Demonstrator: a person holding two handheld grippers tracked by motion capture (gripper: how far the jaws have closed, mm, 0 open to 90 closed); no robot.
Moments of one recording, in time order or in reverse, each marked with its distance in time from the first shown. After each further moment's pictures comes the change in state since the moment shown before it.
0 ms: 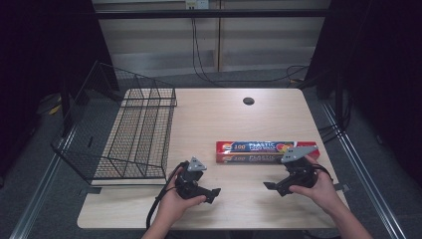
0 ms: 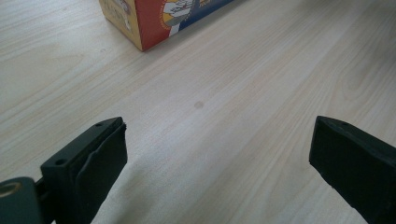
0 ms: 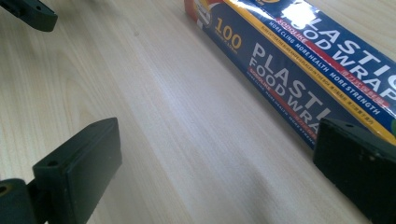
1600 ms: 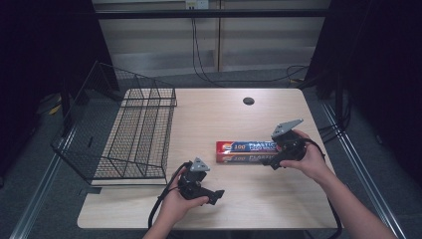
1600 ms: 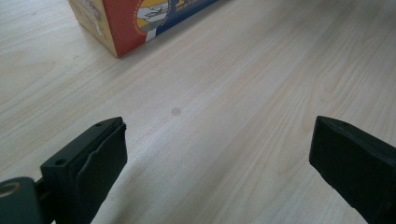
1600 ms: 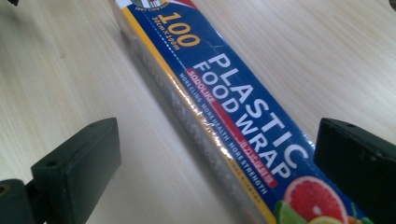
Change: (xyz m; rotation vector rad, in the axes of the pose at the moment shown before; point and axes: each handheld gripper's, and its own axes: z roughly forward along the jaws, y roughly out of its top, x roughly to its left) left arm -0.006 0.004 0.002 0.014 -0.052 0.018; right arm -0.050 0.050 0.021 0.101 -0.049 -0.033
